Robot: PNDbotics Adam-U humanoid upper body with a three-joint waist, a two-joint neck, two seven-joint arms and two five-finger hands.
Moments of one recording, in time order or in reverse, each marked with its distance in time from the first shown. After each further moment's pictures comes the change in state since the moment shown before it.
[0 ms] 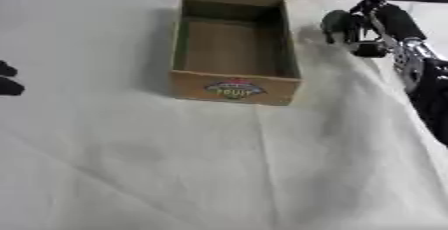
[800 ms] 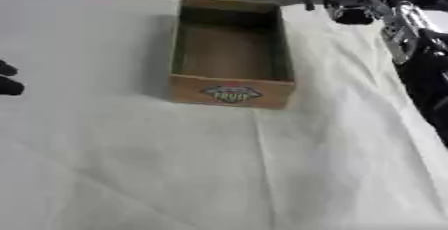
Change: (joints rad) left arm 0.000 0.000 0.000 -0.002 0.010 0.002 0.002; right arm -0.054 0.043 0.042 -0.206 -0.112 -0.124 0.115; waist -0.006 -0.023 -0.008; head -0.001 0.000
